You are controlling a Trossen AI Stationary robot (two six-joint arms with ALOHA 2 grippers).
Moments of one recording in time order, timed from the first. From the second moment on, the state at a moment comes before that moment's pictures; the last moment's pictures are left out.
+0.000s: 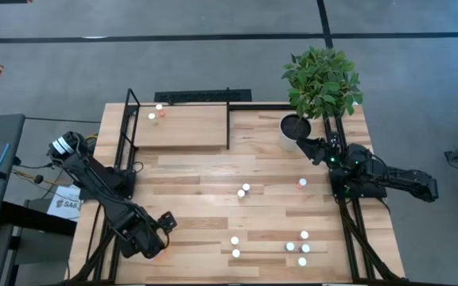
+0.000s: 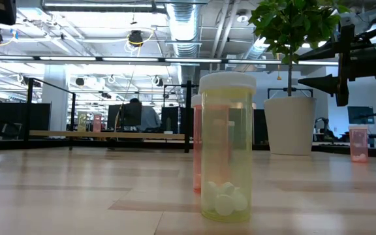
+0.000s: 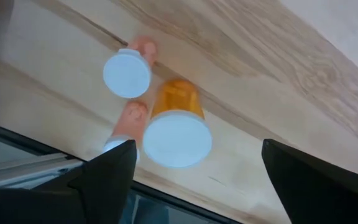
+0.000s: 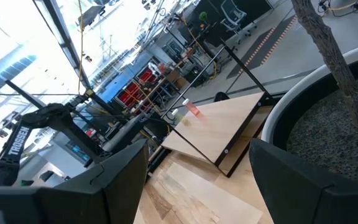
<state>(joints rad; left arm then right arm) -0.81 1.47 1.03 -0.89 0.02 -2.97 -0.25 0.01 0.01 0.06 0.29 0.77</state>
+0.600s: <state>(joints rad) -0.83 1.55 1.03 -0.86 0.01 -2.95 -0.25 0.01 0.01 0.06 0.29 0.77</state>
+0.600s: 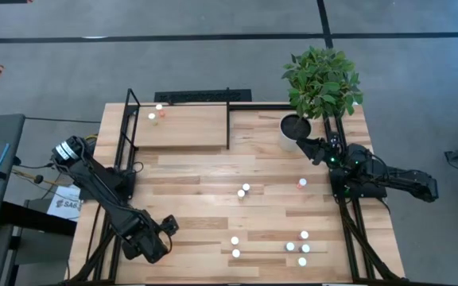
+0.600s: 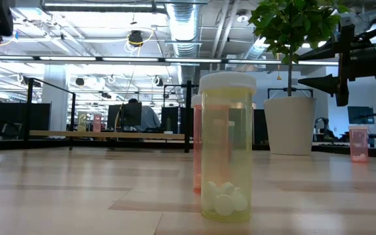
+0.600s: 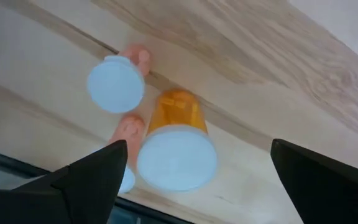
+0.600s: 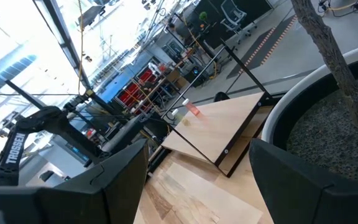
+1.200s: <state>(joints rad) -0.83 1.61 1.03 -0.84 0.02 -2.88 -0.25 0.01 0.01 0.06 0.29 0.77</state>
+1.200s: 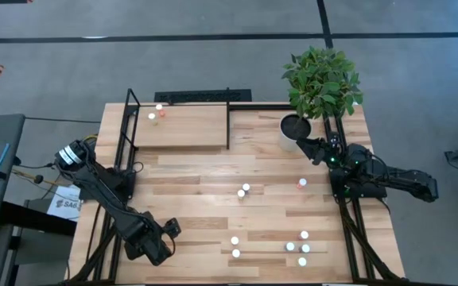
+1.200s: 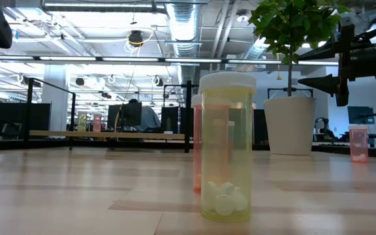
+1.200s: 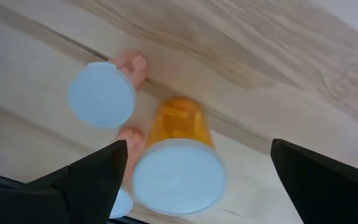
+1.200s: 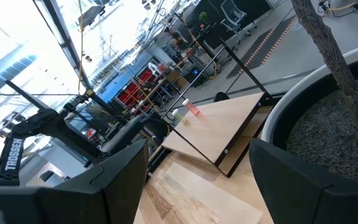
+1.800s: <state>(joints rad) -0.83 1.61 1.03 -0.83 0.00 -2.81 -0.25 0.01 0.00 0.06 0.29 0.77</state>
